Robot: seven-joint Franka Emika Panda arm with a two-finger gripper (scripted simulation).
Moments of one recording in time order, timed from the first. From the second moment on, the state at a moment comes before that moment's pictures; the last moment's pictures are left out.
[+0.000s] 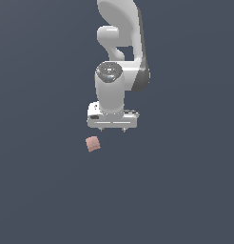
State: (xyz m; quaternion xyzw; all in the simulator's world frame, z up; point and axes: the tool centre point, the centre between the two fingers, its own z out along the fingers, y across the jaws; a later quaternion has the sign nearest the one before) arm -0.016 -0.018 0.151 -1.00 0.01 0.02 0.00
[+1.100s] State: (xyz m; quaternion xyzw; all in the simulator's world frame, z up) arm -0.006 -0.026 0.168 -1.00 -0.02 0.01 0.00
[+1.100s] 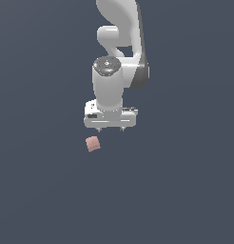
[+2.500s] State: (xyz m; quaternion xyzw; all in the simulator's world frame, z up) arm -0.013 -0.124 0.092 -0.98 -0.19 0.00 0.00
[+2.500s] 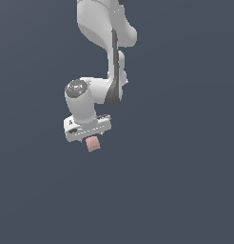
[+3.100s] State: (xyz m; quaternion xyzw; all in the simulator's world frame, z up) arm -0.014 -0.127 0.074 -0.98 -0.19 0.00 0.00
